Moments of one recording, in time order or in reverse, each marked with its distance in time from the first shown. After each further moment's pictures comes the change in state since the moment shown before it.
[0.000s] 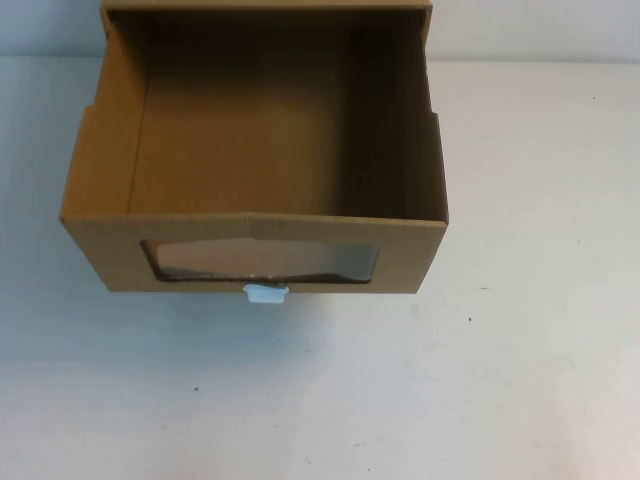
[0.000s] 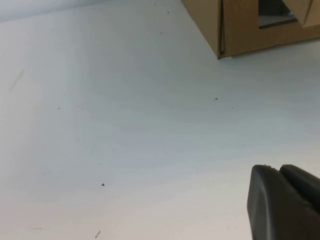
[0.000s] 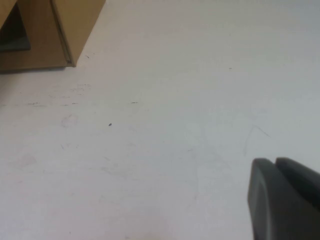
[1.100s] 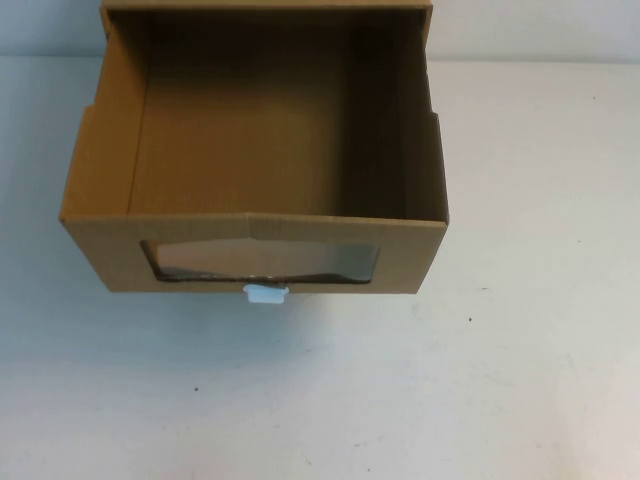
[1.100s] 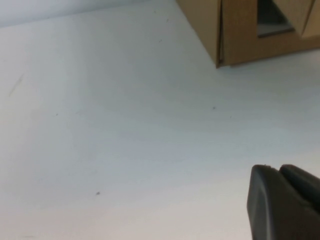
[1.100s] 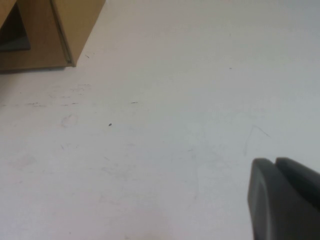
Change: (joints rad) right arm 0.000 0.000 0.000 0.000 0.000 0.000; left arm 0.000 0.000 0.000 -0.023 -0.024 -0.002
